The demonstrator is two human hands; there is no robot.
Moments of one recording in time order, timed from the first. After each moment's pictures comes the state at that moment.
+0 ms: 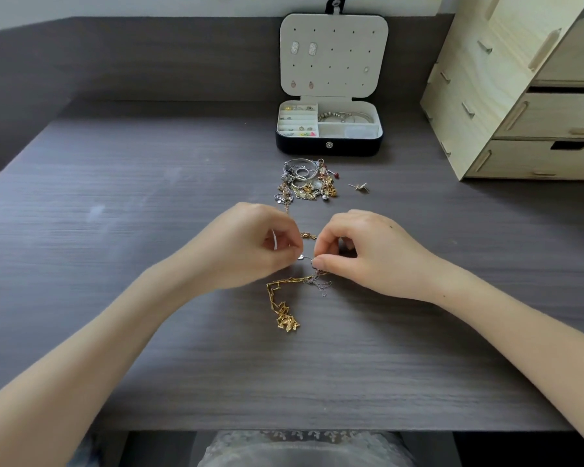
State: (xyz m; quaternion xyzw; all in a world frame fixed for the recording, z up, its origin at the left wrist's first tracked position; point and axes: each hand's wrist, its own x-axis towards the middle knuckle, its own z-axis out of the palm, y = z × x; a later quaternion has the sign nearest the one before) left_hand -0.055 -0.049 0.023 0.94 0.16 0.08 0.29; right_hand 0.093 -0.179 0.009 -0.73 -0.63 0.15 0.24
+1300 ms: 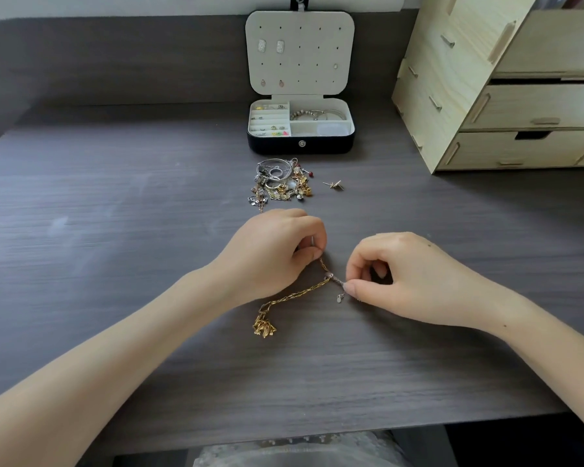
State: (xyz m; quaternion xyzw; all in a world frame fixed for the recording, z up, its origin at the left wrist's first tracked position) left_hand -0.014 -0.075 0.003 0.97 0.11 0.09 0.19; right_hand 0.102 -0.234 0.022 -0.77 -0.58 0.18 0.22
